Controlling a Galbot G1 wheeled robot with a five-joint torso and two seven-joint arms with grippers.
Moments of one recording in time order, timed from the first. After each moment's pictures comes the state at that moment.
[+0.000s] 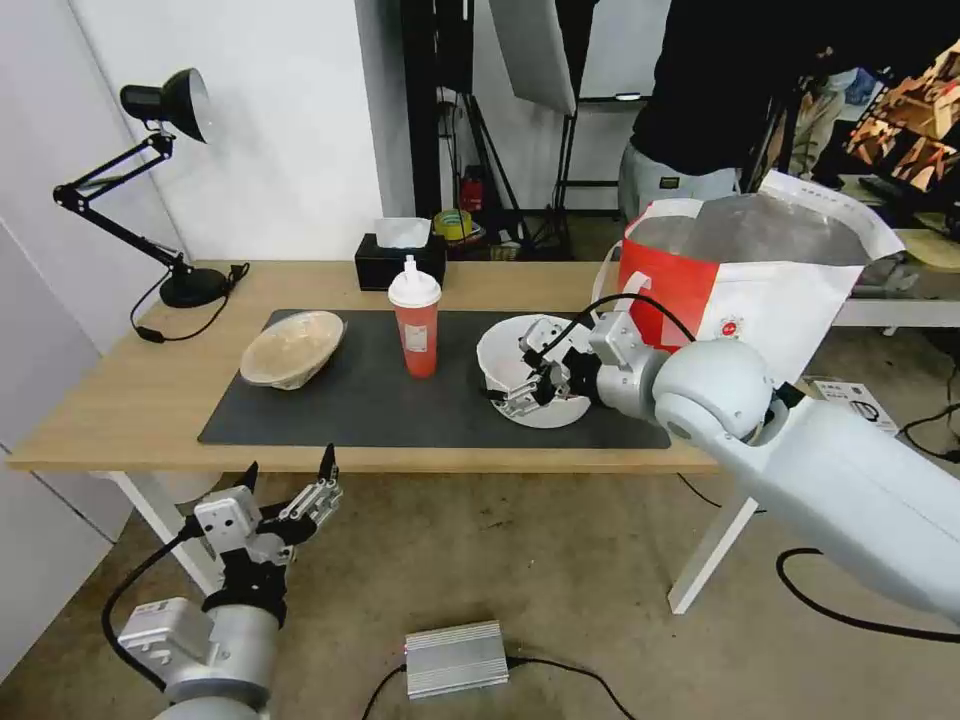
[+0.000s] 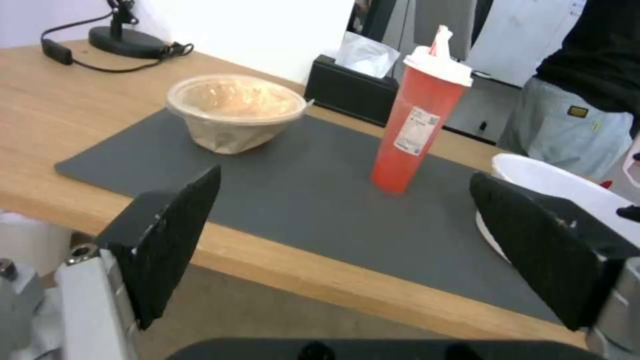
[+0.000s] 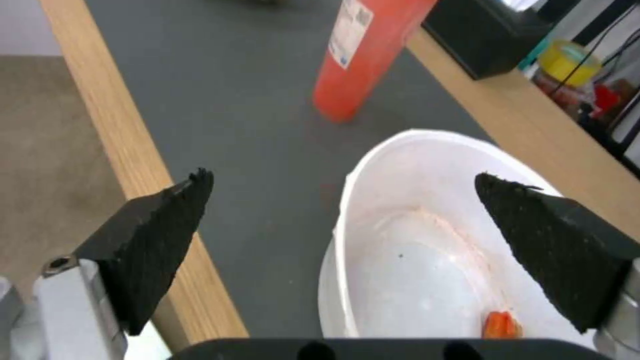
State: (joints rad) left arm 1.77 -1.36 -0.50 -2.47 -0.42 0.18 -0.31; right arm -0.31 0.76 -0.30 1.92 0.63 -0.72 -0.27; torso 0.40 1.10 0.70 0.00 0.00
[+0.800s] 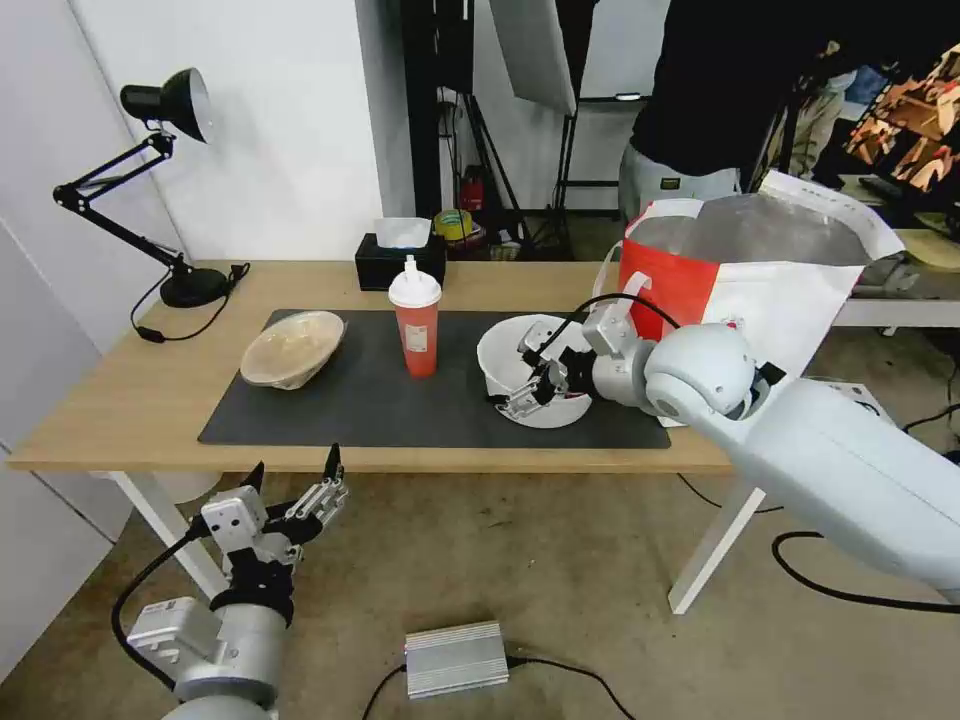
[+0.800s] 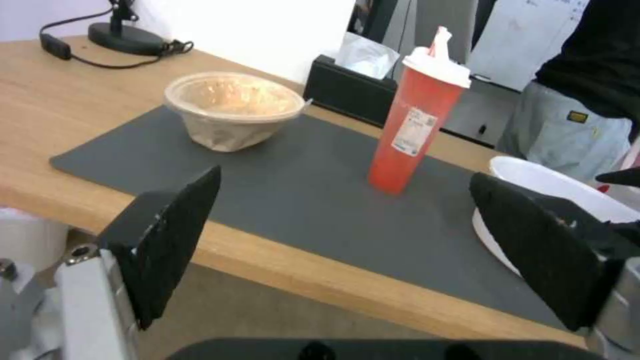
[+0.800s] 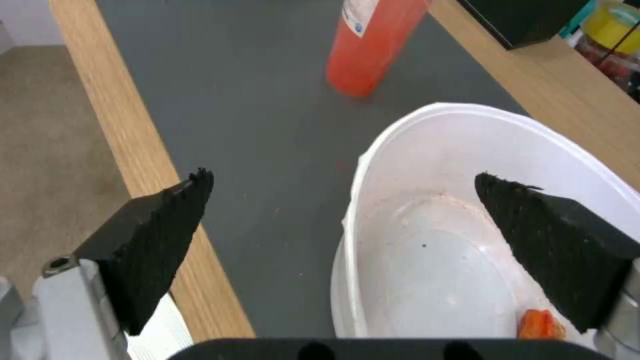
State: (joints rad) left arm 1.77 -1.38 -0.48 -2.47 -0.41 0.17 -0.31; right arm -0.24 0.79 -0.38 1.83 0.68 -0.73 -0.30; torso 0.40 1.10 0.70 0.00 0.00
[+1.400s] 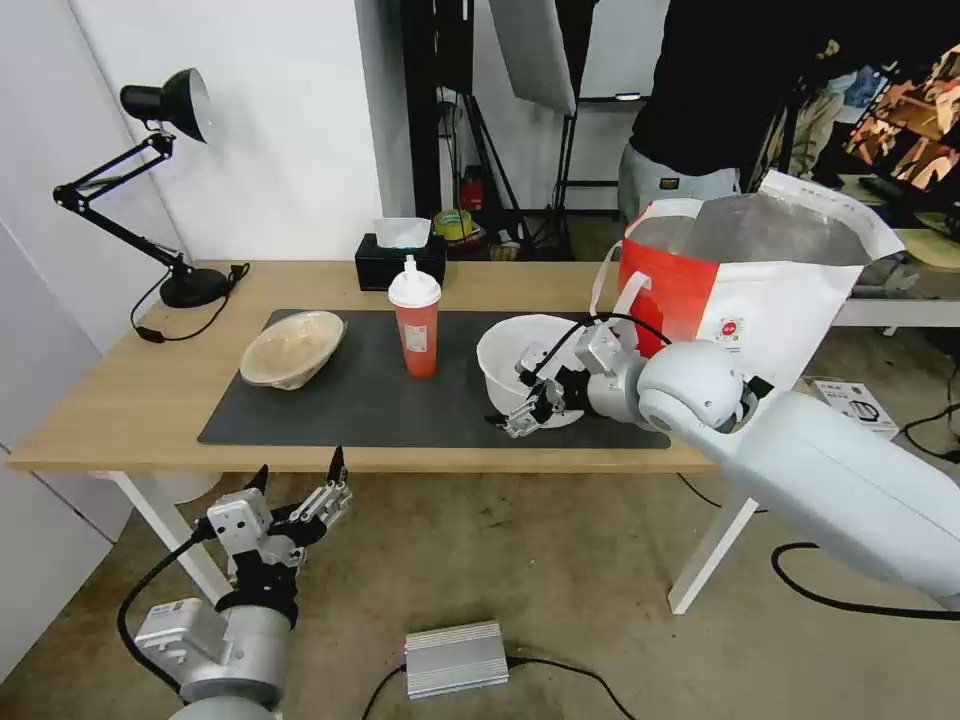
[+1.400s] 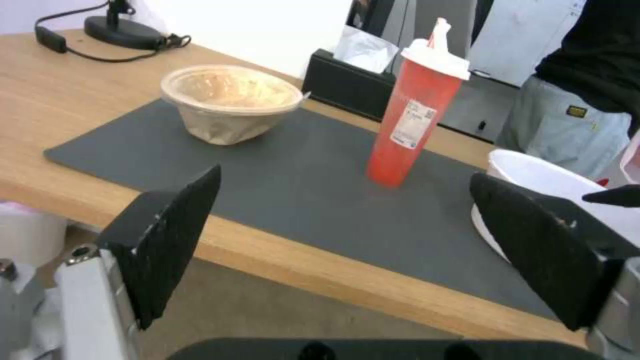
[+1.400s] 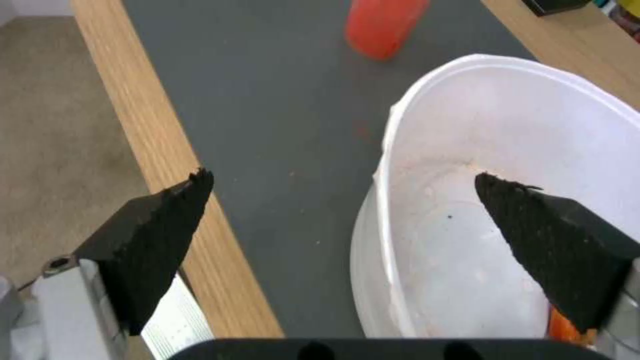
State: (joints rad) left arm 1.77 -1.38 -0.46 -2.46 -0.40 0.17 -0.31; right arm -0.24 0.78 -0.42 1.82 0.65 -0.73 -0.32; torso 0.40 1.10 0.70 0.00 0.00
